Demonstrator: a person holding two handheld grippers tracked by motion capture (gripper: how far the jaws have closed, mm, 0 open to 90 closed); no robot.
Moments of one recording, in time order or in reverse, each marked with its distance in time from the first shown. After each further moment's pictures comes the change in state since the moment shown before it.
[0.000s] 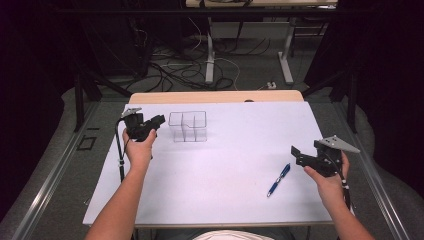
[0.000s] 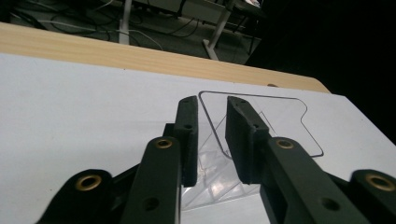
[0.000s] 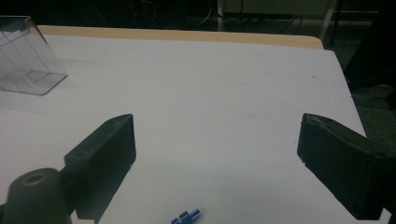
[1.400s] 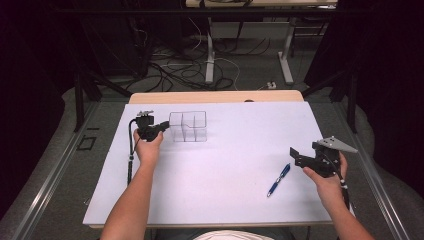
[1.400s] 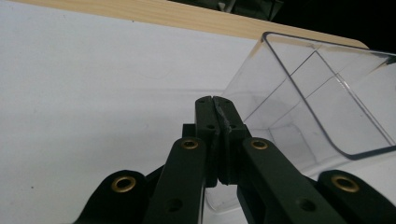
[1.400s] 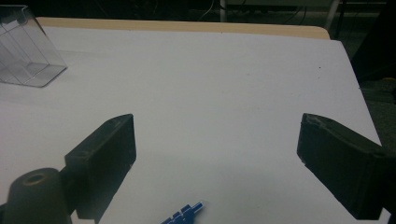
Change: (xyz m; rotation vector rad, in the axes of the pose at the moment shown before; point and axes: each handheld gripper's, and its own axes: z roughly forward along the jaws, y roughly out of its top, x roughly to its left) left arm 0.022 -0.019 0.053 0.129 0.049 0.041; right arm 0.000 -0.004 0.005 0.025 0.009 0.006
